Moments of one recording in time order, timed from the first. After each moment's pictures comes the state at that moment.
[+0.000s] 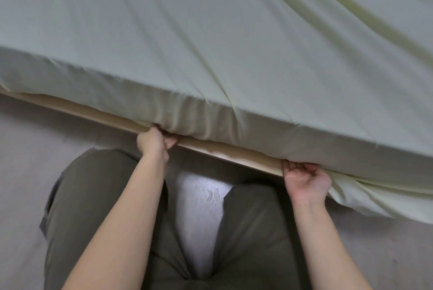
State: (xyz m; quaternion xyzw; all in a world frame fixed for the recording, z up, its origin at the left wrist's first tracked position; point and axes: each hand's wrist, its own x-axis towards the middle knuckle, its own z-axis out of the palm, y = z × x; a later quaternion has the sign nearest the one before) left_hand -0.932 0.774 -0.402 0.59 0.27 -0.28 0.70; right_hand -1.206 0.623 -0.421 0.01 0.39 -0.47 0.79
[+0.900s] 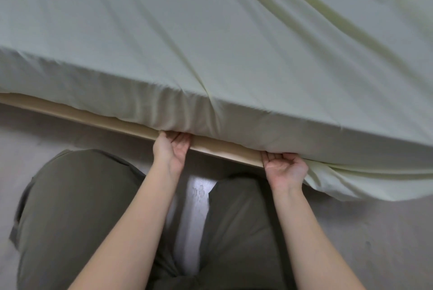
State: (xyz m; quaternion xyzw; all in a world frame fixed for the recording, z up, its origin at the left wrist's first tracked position) left_hand -1.002 0.748 -0.408 0.46 0.26 -0.40 0.75; right_hand -1.210 0.621 -0.420 0.01 0.41 -0.45 0.79
